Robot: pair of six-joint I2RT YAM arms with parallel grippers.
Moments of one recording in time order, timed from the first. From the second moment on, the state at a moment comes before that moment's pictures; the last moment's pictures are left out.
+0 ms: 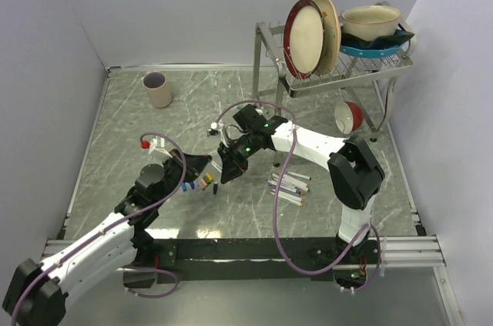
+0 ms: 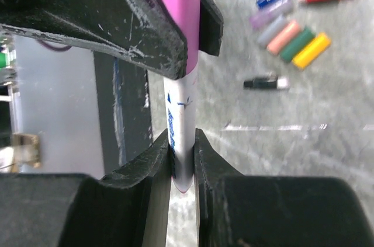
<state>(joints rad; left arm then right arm) -0.60 0.70 0.25 0.34 -0.08 -1.04 0.77 1.84 1.35 -0.57 -0.89 -0.19</state>
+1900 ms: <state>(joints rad) -0.25 0.98 0.40 -0.16 -0.11 -1.01 0.90 1.63 1.01 -0.79 -0.03 -0.50</state>
